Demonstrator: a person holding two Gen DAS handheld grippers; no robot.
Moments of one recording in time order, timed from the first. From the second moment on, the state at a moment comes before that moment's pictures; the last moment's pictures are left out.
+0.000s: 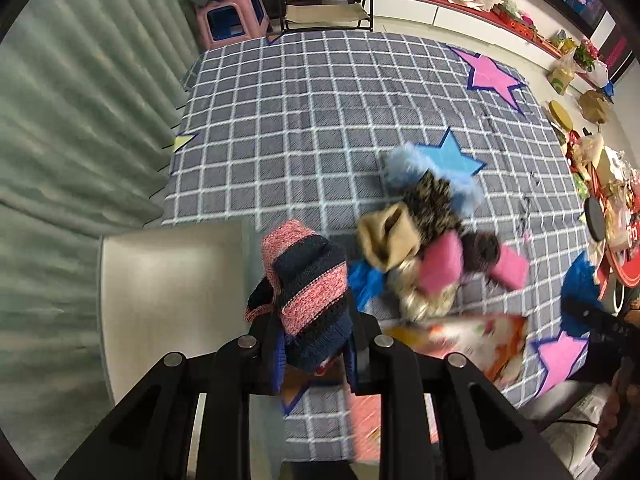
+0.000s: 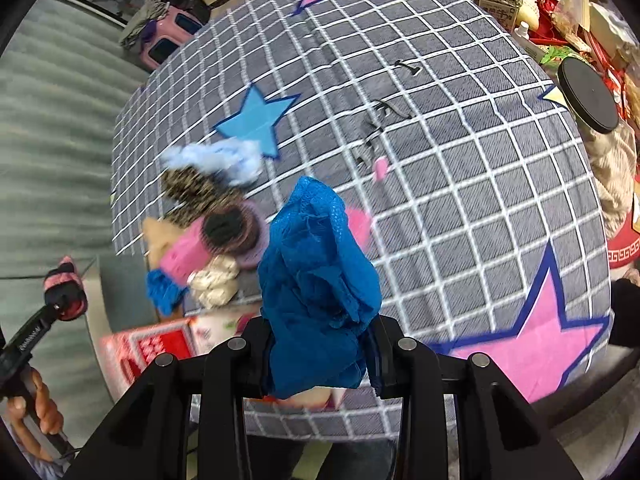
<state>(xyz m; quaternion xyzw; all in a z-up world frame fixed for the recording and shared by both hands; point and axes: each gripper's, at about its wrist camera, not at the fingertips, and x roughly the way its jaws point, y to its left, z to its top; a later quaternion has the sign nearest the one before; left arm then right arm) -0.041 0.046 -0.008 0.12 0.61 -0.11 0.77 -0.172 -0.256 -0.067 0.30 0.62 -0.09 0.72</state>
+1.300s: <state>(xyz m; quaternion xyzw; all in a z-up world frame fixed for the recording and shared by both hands) -0.111 0.262 -0.099 0.11 0.67 -0.05 0.73 -0.063 0.138 -0.098 0.10 0.70 0.13 0.70</state>
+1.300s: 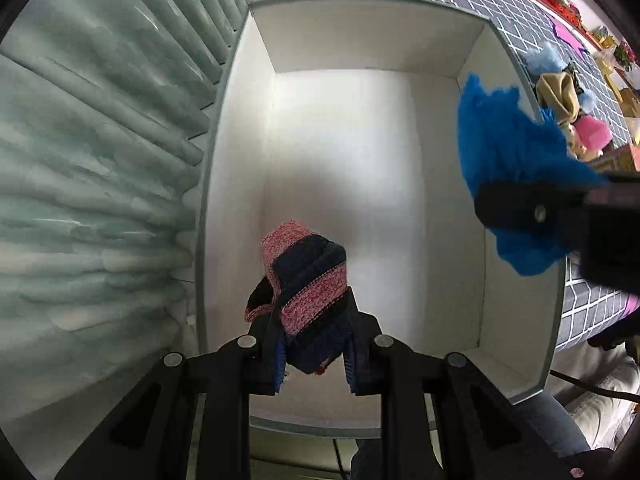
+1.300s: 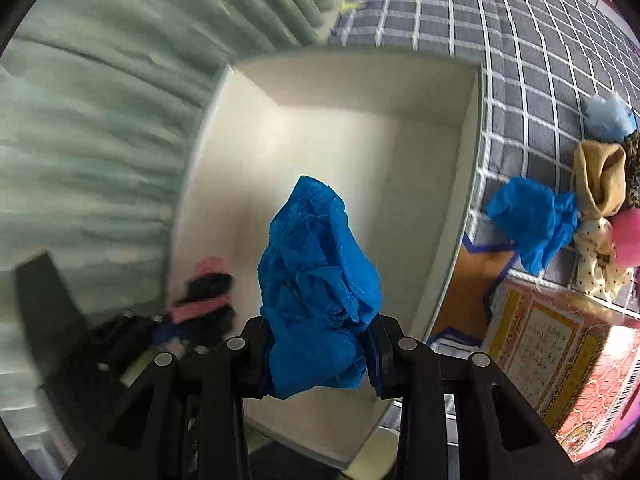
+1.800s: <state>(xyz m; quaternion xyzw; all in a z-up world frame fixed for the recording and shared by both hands) -0.114 0.249 -0.097 0.11 0.66 -0.09 0.74 -0.096 0.110 -0.086 0.08 0.69 0.08 0.72</state>
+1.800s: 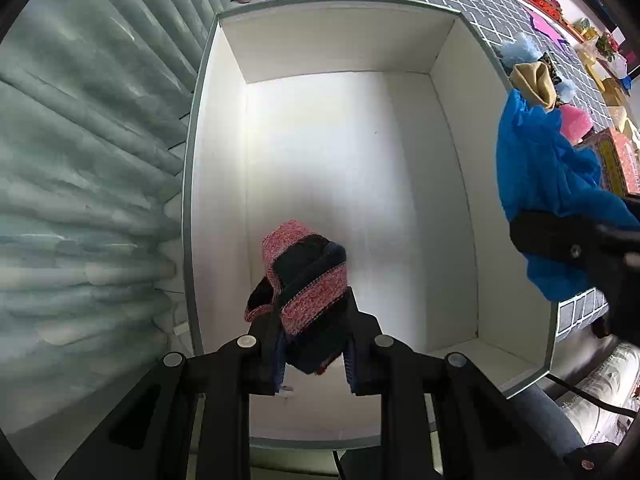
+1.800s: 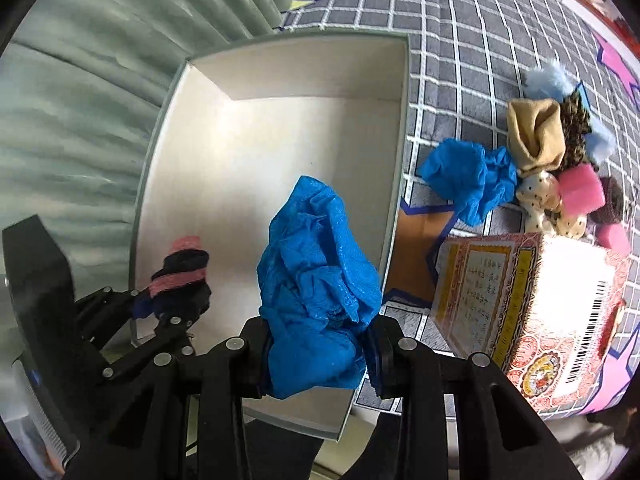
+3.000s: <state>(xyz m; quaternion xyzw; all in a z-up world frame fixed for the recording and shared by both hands) -0.114 0.256 -0.088 0.10 0.66 -0.09 0.74 -0.097 0.133 -0.062 0.05 0.68 0.09 0.73</state>
